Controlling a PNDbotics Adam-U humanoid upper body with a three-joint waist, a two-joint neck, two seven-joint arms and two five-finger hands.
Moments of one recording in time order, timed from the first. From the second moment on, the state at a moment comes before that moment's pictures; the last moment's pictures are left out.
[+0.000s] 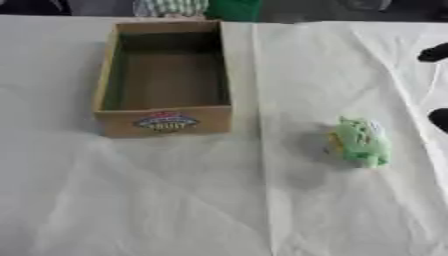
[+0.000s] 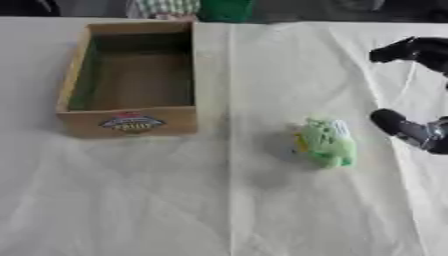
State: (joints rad) left arm -0.16 0.15 0.63 -1.98 0.19 -0.21 0.19; right arm -0.10 -1.16 0.01 -1.99 0.27 -0.25 0.05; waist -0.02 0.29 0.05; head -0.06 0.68
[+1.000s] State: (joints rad) left arm -0.16 0.15 0.62 -1.98 0.19 -0.21 0.18; right arm -0.22 -1.24 0.17 -1.99 0.32 -0.08 0.26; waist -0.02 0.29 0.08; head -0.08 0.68
